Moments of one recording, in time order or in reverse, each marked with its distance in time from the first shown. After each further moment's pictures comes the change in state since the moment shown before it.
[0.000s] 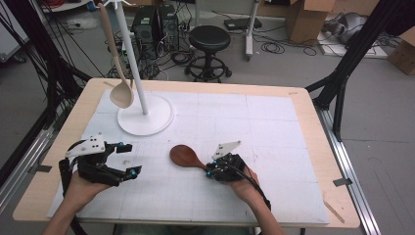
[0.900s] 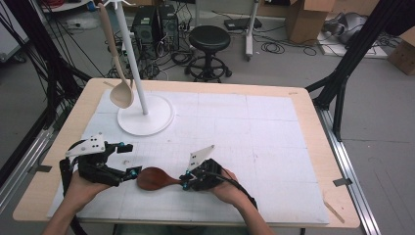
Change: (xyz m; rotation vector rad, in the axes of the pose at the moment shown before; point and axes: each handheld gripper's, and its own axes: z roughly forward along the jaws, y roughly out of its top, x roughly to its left) left arm 0.000 0.000 0.001 0.000 -0.018 -0.001; right arm 0.043 0.040 0.032 -0.036 0.275 -0.225
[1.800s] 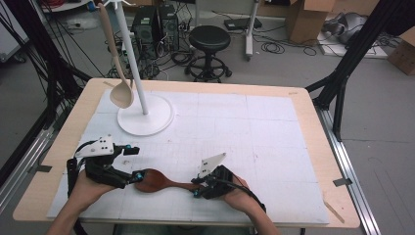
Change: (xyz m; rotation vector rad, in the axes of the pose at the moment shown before) left arm -0.006 0.001 0.015 0.046 -0.031 0.034; right arm 0.009 -0.031 -0.017 0.028 -0.046 0.015
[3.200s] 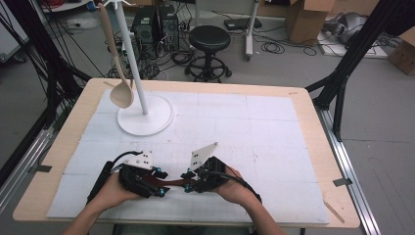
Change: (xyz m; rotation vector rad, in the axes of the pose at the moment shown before) left arm -0.012 -0.024 0.077 0.315 -0.207 0.088; right arm 0.003 0.049 -0.015 -0.025 0.056 -0.063
